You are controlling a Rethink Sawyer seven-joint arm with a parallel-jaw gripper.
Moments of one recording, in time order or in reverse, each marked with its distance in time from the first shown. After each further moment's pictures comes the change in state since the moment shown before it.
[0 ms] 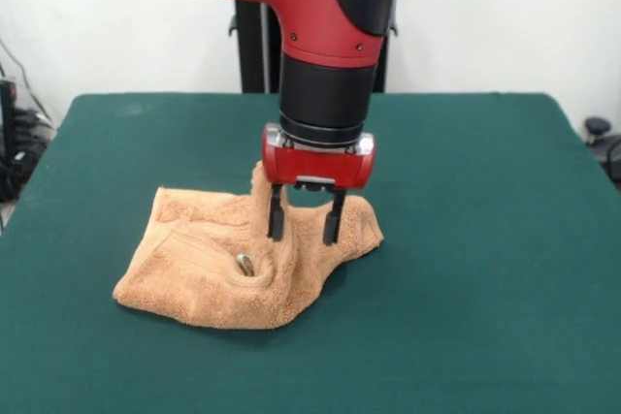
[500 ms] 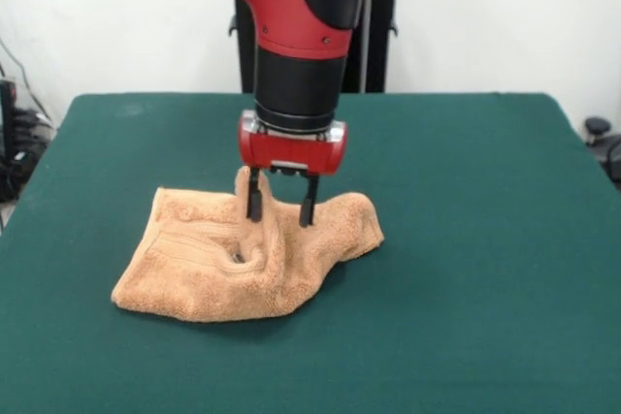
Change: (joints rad) arm -0.049 -0.025 0.000 0.087 0.000 -0.041 0.000
